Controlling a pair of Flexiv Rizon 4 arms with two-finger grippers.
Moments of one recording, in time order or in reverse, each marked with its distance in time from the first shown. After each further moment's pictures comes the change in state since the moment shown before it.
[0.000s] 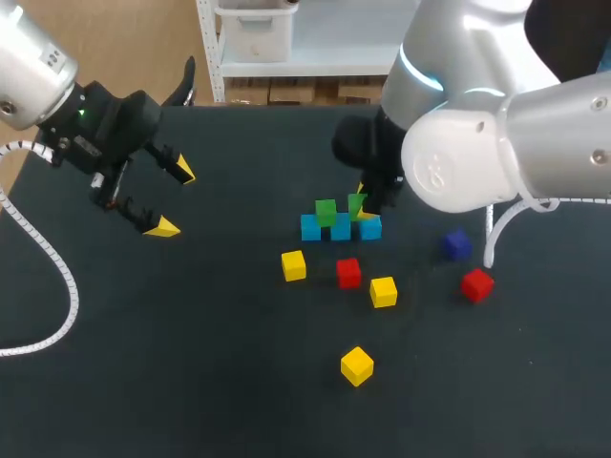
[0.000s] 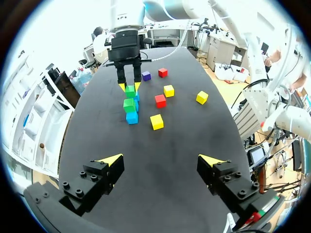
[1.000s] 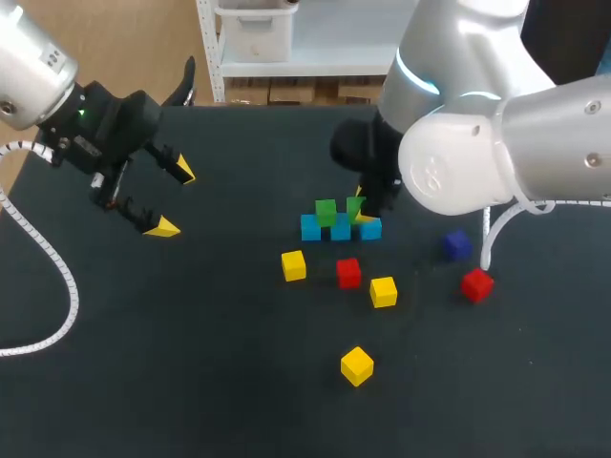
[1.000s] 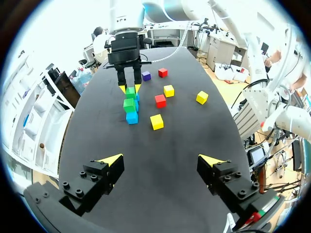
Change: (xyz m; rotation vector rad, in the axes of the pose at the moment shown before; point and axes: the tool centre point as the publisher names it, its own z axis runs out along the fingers) left arm 0.000 0.000 0.000 0.000 0.000 0.000; right arm -0.001 0.001 0.006 -0.008 0.003 0.004
